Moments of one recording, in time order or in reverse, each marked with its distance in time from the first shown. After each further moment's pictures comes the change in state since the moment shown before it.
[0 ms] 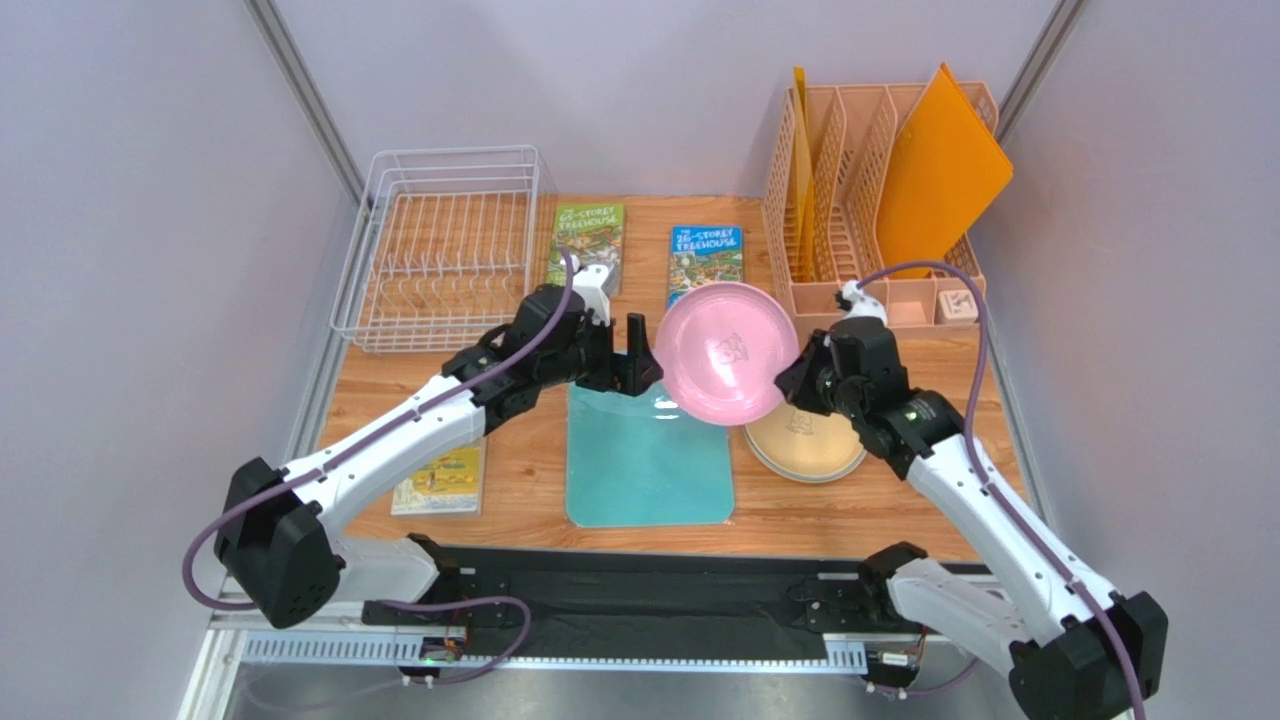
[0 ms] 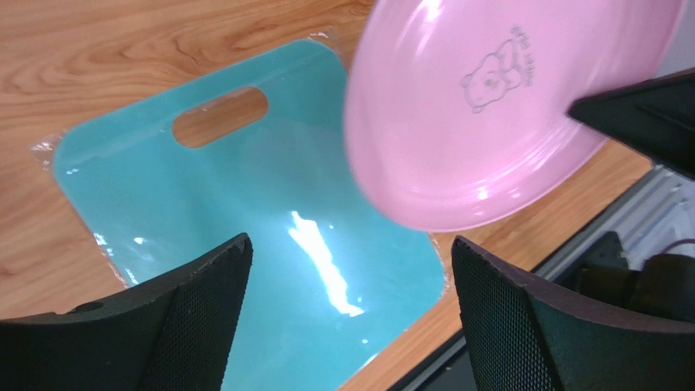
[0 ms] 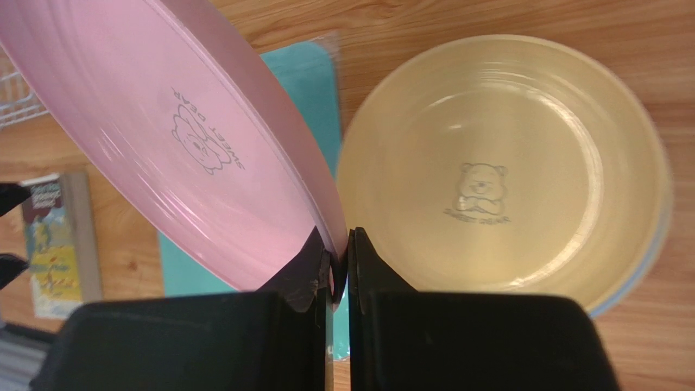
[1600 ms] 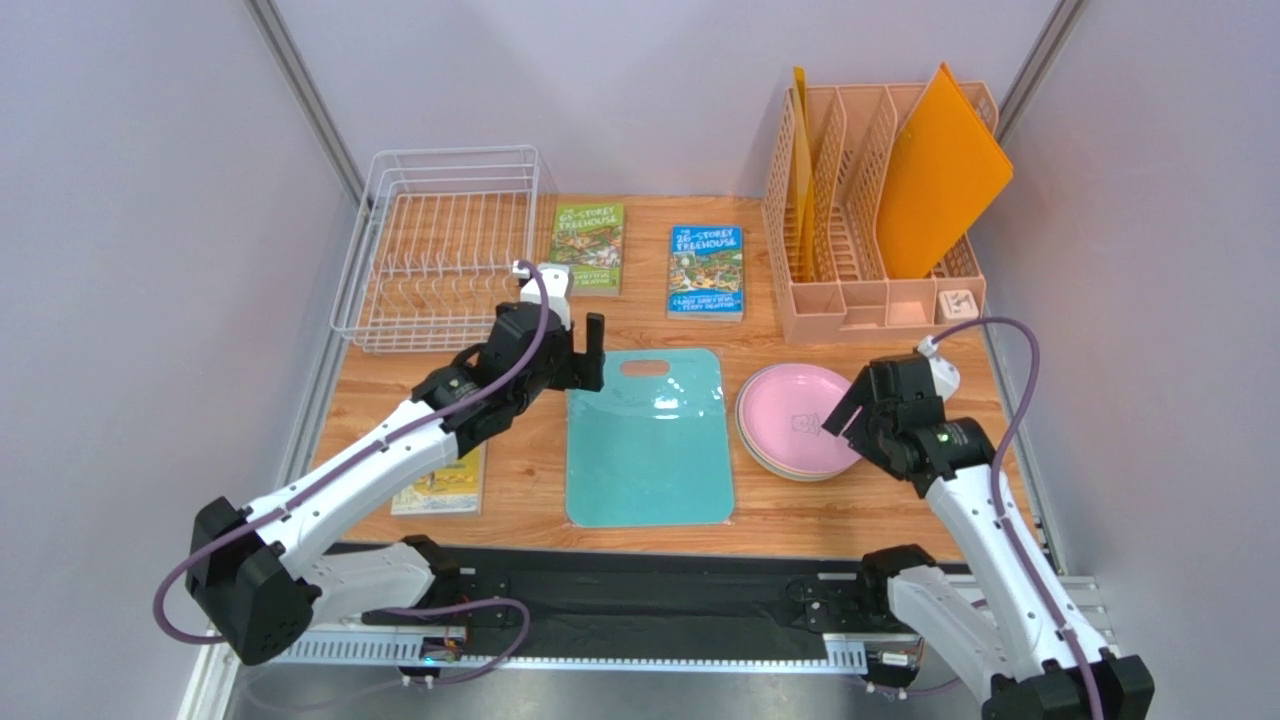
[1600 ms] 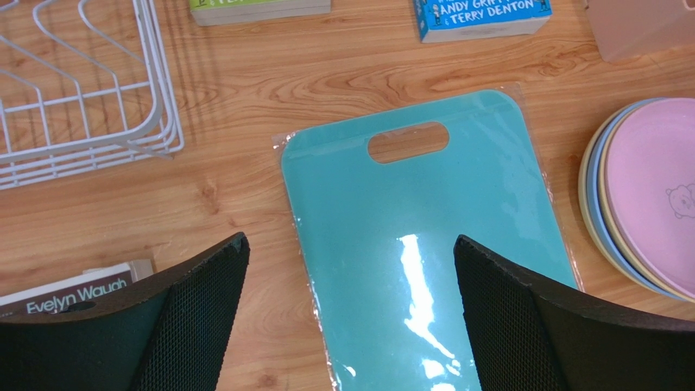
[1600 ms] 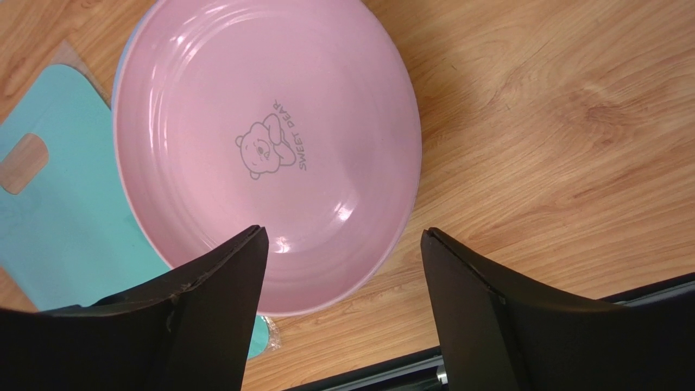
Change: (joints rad) left arm -0.003 -0.143 -0.078 -0.074 -0.435 0.103; right arm -0.232 -0.123 -0.109 -0.343 0.148 0.156
